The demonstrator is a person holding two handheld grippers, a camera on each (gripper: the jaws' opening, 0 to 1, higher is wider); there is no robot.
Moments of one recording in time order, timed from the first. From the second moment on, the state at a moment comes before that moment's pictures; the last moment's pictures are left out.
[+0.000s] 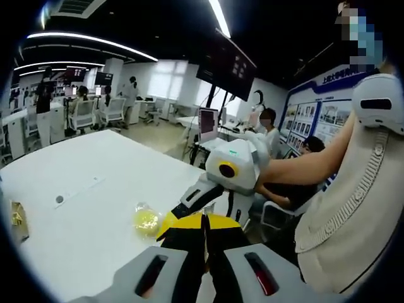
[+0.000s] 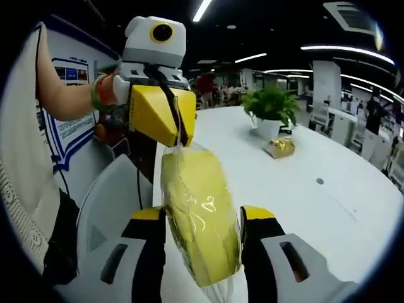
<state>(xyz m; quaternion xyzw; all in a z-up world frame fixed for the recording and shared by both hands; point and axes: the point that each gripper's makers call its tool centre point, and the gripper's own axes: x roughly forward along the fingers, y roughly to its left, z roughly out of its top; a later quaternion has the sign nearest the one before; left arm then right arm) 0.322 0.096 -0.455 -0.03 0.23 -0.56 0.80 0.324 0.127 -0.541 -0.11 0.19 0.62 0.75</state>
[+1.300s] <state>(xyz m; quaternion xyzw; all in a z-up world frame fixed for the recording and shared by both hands) 0.336 0.107 -0.481 -0.07 0.25 -0.52 0.82 0.327 0.055 -0.508 0.01 0.12 0.48 0.87</state>
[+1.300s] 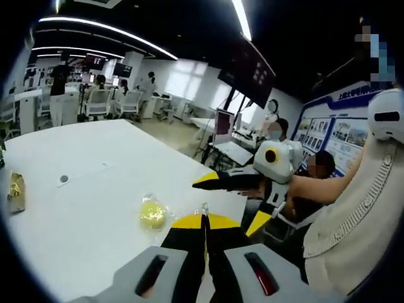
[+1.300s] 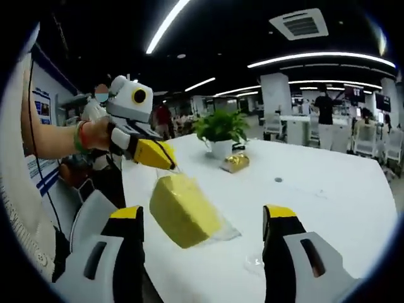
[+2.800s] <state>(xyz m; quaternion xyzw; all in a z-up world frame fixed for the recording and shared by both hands) 0.454 0.136 -0.603 -0.14 0.30 -0.42 0.85 0.279 -0.077 -0.524 0.05 0.17 0.24 0.95</state>
